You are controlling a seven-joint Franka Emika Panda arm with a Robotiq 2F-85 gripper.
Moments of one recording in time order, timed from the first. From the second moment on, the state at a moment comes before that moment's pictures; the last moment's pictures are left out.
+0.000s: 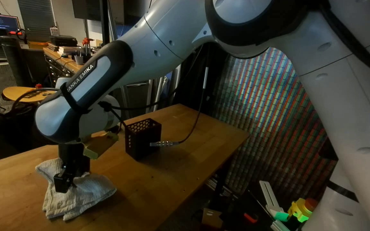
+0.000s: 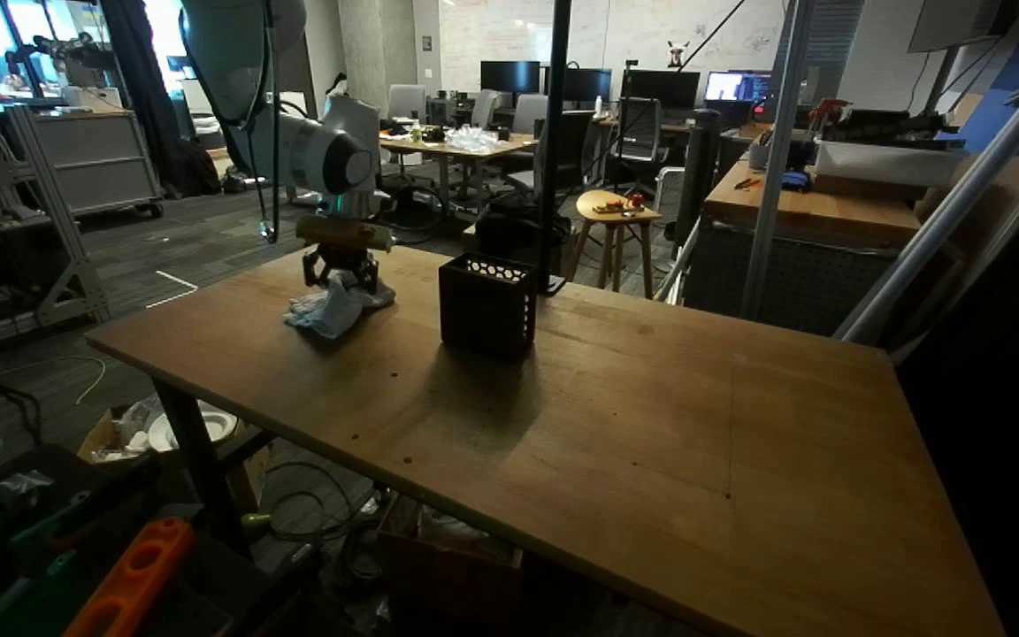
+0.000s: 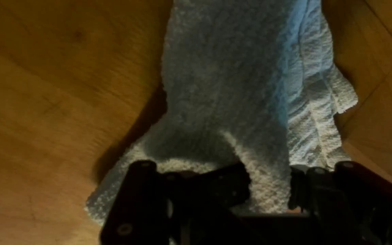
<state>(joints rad) 0.09 0.75 0.28 -1.73 -0.01 2.43 -0.34</state>
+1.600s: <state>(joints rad) 0.05 0.34 0.00 -1.85 -0.07 2.24 0.00</state>
